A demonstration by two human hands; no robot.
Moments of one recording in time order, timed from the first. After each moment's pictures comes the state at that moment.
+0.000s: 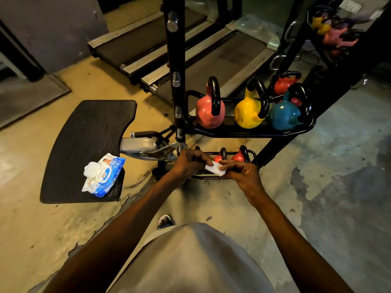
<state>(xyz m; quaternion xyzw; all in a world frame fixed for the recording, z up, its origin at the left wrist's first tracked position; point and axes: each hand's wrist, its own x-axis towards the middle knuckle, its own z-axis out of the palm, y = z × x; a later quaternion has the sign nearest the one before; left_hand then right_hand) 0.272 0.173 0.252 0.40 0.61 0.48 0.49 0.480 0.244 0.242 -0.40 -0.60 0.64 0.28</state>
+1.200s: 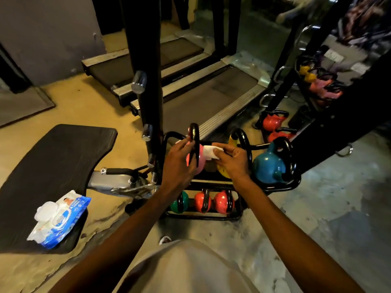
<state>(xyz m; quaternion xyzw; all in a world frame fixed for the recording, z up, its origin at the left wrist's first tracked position) 0.250 0.348 0.290 0.48 0.75 0.45 0.09 0.387 0.465 0.300 -0.46 -0.59 0.58 0.33</state>
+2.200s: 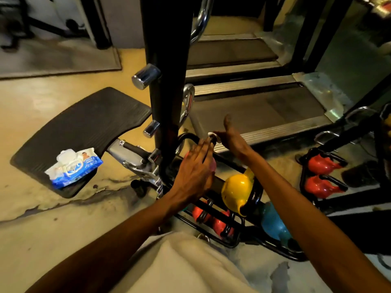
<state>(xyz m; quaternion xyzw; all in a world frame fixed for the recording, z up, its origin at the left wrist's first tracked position) 0.272 0.425 0.255 0.47 0.86 0.21 0.02 0.280 0.606 0.329 -0.31 -0.76 0.55 -0.12</state>
